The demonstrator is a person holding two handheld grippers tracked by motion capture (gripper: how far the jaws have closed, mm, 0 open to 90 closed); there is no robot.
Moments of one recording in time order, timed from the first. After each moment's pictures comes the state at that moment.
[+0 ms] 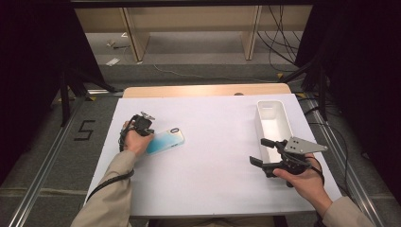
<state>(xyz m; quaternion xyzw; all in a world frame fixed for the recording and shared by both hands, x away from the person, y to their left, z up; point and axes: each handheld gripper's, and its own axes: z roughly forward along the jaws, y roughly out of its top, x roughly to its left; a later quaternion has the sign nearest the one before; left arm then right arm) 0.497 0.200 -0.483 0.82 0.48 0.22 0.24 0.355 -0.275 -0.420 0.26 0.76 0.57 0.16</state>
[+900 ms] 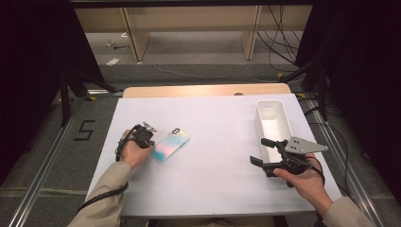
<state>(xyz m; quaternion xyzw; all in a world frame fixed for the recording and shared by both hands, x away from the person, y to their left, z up) 0.456 0.192 -0.478 0.85 0.44 0.20 0.21 0.355 -0.276 -0.420 0.26 0.76 0.57 0.16</state>
